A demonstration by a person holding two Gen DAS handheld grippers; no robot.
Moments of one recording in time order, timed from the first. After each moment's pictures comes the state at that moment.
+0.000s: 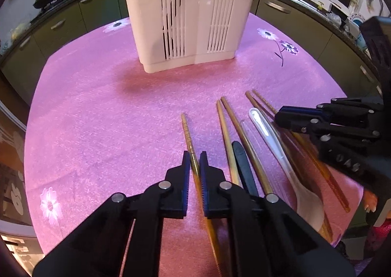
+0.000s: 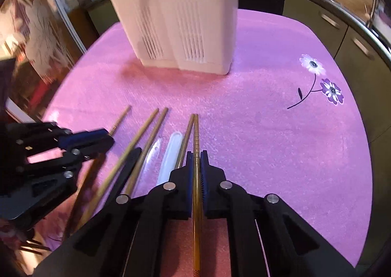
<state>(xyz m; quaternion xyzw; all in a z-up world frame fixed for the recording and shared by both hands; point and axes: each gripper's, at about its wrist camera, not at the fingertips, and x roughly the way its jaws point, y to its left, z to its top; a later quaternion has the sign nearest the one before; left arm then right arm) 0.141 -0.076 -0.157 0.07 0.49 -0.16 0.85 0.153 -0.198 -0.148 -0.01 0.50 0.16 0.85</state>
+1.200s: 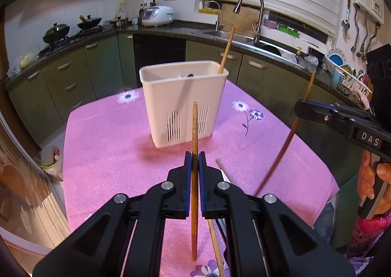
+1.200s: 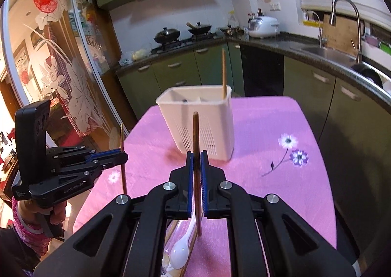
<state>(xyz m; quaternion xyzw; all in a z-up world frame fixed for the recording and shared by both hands) 0.092 -0.055 -0.020 0.04 0.36 -0.19 0.91 0.078 -0.245 0.013 0.05 0.31 0.21 0.92</state>
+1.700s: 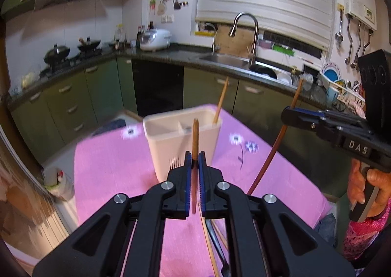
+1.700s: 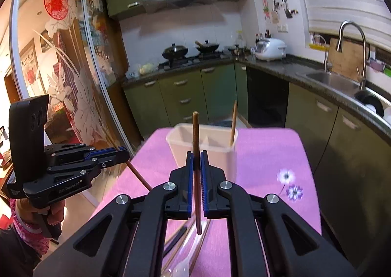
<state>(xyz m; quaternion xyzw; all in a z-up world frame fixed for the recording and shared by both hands) 0.101 -0.059 0.053 0.04 0.29 -0.20 0.93 0.090 -0.240 0.080 0.04 0.26 0.22 0.94</state>
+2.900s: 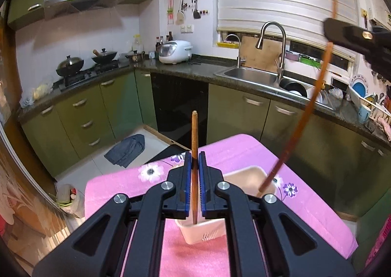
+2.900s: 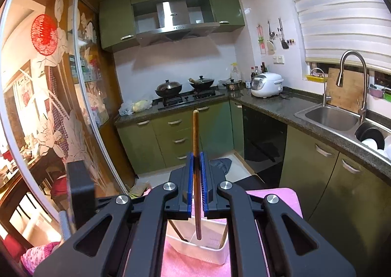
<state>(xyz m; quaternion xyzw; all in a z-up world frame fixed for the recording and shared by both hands) 0.232 -0.068 0.060 0.05 0.27 -0.14 0.95 0.214 -0.229 0.187 0.06 0.19 0.20 0.96</state>
